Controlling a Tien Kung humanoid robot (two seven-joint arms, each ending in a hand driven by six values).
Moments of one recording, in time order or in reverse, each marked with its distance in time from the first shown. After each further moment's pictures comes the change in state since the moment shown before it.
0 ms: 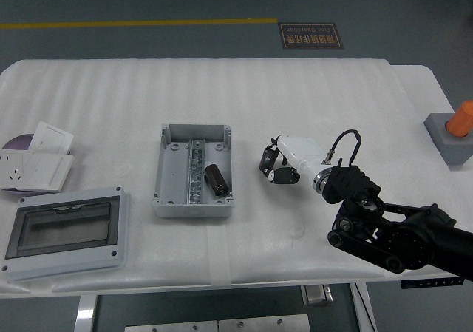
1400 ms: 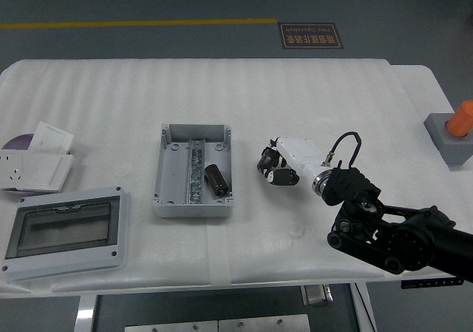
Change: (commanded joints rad) left arm -0.007 0.000 0.016 0.001 -0.014 0.003 -0.012; right arm -0.003 -0.001 -0.001 0.004 0.011 -0.023 0.020
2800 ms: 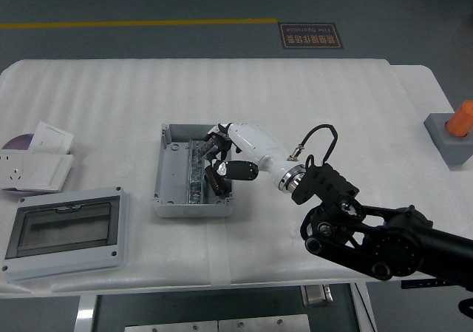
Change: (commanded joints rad) left arm 0.017 -0.006 -0.135 0.008 0.136 0.000 0.057; right arm 0.003 0.053 0.043 0.174 0.012 -0.051 0.126
